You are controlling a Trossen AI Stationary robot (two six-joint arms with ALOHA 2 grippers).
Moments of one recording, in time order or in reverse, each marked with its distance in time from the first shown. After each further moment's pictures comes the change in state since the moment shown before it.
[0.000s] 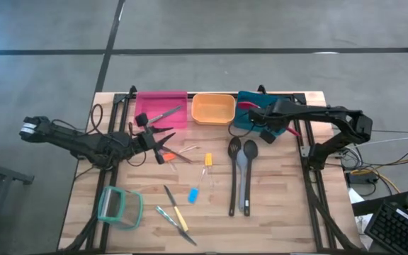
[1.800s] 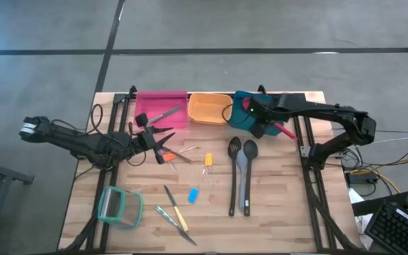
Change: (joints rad) left arm 0.000 0.000 0.000 0.000 0.000 -0.028; right arm 0.023 -0.040 0.127 0.157 -0.159 0.003
